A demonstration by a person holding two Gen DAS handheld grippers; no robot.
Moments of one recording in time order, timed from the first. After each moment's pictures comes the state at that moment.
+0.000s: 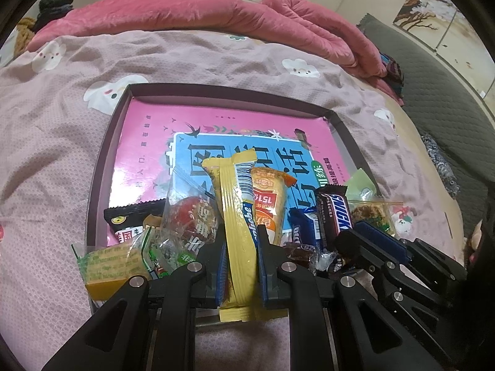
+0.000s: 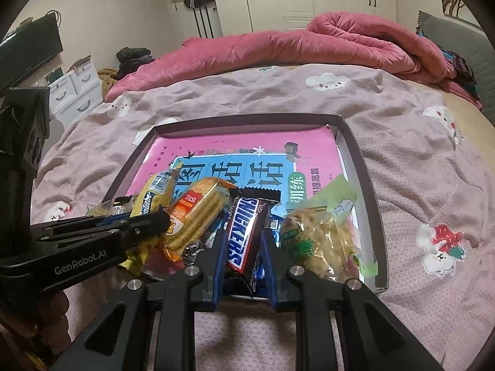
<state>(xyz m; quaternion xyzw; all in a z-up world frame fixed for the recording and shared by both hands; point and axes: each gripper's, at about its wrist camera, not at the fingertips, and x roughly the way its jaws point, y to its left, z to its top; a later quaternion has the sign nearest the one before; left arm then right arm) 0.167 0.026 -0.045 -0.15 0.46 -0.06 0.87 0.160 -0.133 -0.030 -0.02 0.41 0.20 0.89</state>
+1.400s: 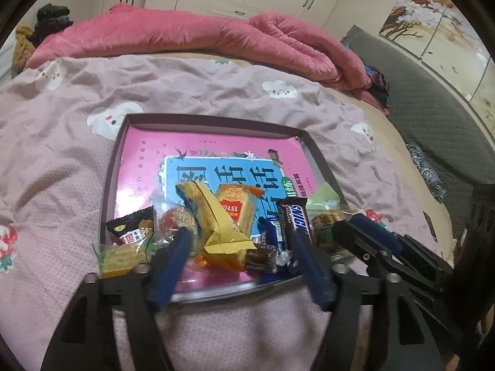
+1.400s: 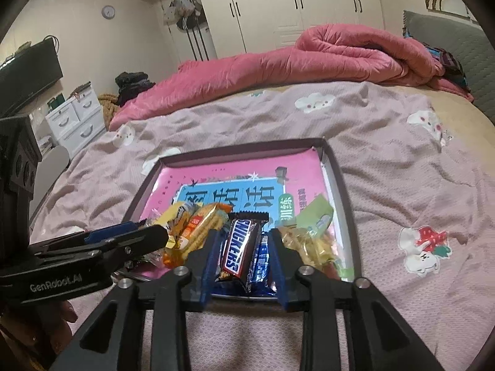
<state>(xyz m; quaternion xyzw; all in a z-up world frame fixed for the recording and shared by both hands) 0.139 0.021 -0.001 -0.15 0.43 -0.07 0.89 0.143 -0.157 0.008 0.02 0.36 0.20 0.91</state>
